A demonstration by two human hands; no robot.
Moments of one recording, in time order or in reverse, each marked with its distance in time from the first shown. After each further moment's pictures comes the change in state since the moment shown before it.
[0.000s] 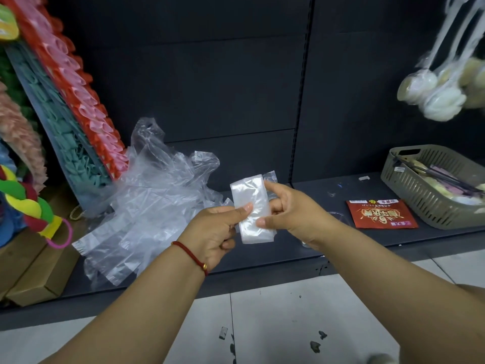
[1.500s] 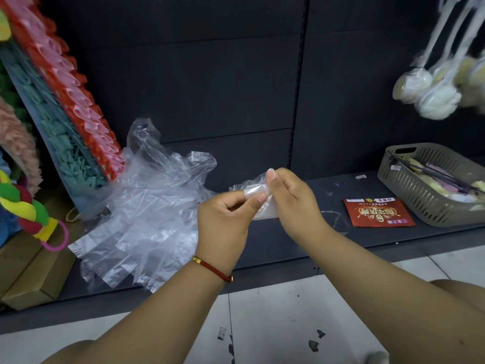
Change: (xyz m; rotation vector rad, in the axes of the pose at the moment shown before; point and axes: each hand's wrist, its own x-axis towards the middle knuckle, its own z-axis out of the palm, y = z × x) left_hand -0.008 -0.011 0.027 0.202 0.172 0.722; right_hand -0.005 -0.013 0.018 -0.013 0.437 -0.286
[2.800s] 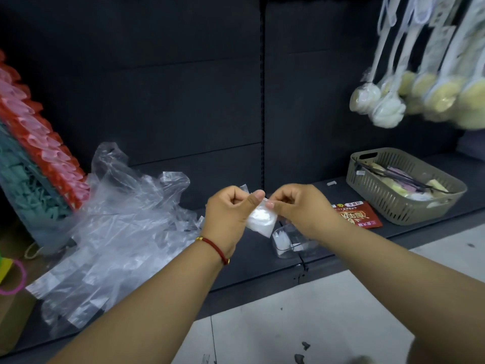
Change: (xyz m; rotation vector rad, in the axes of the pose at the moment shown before) left_hand 0.044 -0.005 0.059 -0.093 -0.203 -0.126; right_hand 0.018 0.011 -0.083 -0.304 -0.062 0.126
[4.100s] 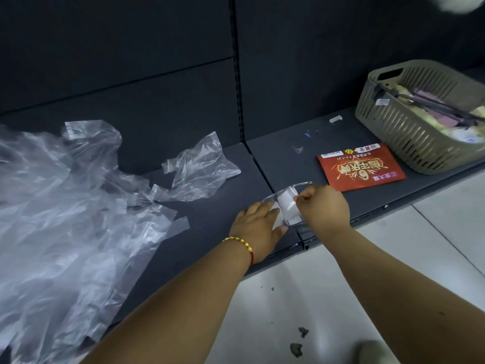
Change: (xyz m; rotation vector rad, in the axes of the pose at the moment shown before) left_hand 0.101 -0.267 0.087 1.229 -0.840 0.017; right_hand 0.113 0.258 0.048 -0.561 0.161 0.577
